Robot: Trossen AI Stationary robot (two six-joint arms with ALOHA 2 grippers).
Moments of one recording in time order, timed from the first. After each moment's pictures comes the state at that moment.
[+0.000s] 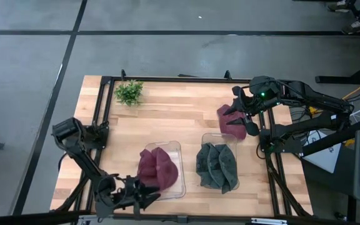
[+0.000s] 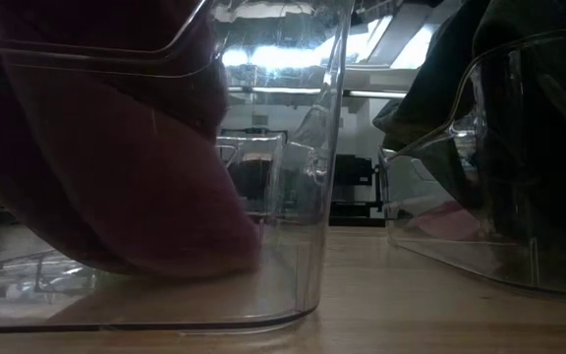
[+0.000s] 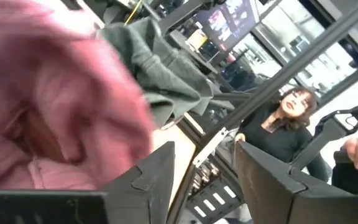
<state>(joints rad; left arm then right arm) -1.01 1.83 0.95 0.82 -1.26 -0.90 -0.13 1.06 1.37 -0.98 -0.27 -0.22</state>
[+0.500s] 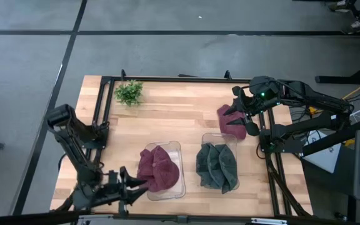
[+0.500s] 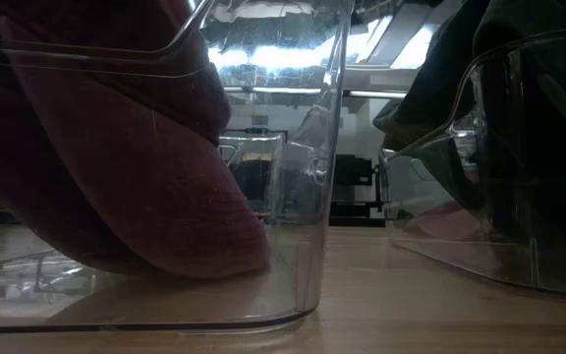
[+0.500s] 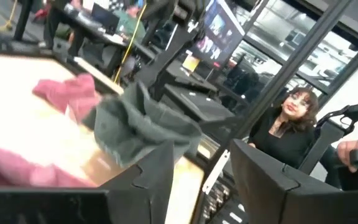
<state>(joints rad) -1.08 1.61 0.95 0.82 -1.38 -0.48 -0.13 1.06 1.37 -0.98 -0.27 -0.22</state>
